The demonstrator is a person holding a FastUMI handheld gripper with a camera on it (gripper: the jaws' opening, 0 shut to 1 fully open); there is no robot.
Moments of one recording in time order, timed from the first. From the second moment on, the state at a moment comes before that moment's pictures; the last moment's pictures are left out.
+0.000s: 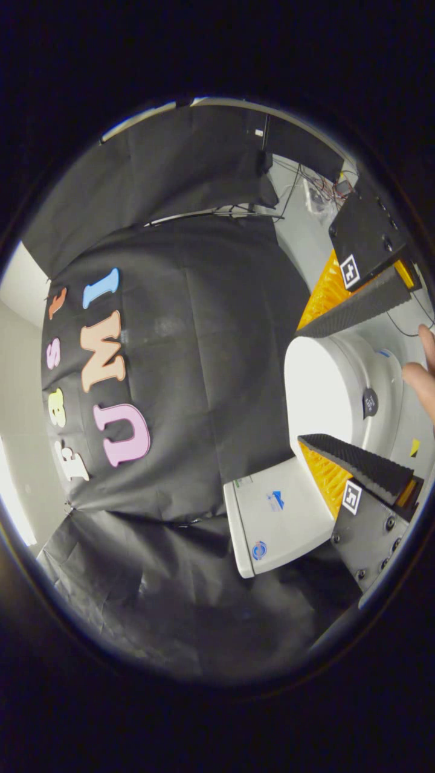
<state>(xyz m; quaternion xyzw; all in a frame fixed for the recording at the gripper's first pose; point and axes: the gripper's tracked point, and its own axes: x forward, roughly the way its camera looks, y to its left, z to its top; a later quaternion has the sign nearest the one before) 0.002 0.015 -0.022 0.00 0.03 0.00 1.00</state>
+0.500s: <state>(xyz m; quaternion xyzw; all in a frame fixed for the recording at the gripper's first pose) 0.016 0.017 -0.083 0.04 0.07 0.02 1.00</state>
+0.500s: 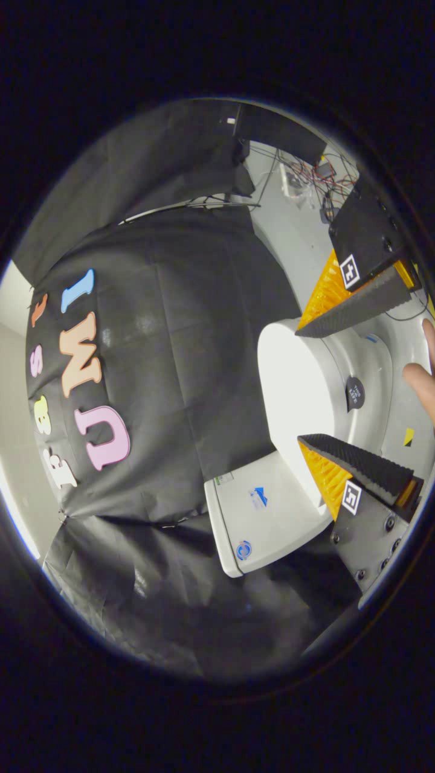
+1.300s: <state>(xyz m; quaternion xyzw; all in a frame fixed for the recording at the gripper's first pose) 0.039 0.031 -0.213 0.43 0.16 -0.01 0.89</state>
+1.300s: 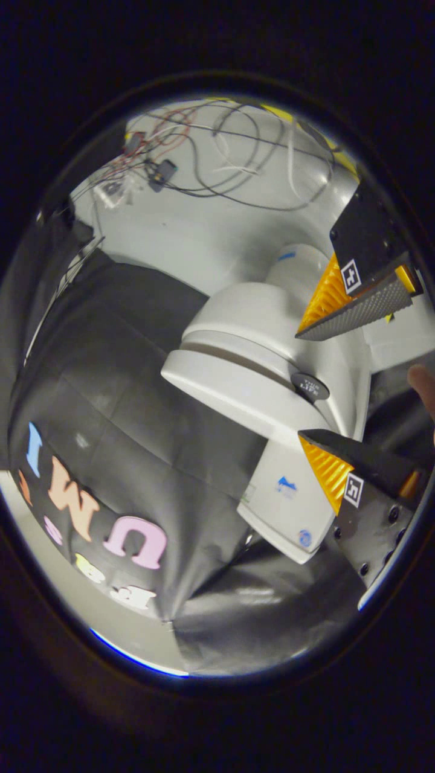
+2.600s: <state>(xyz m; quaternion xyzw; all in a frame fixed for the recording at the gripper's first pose) 0.084 0.055 -0.227 0.46 0.20 -0.05 0.86</state>
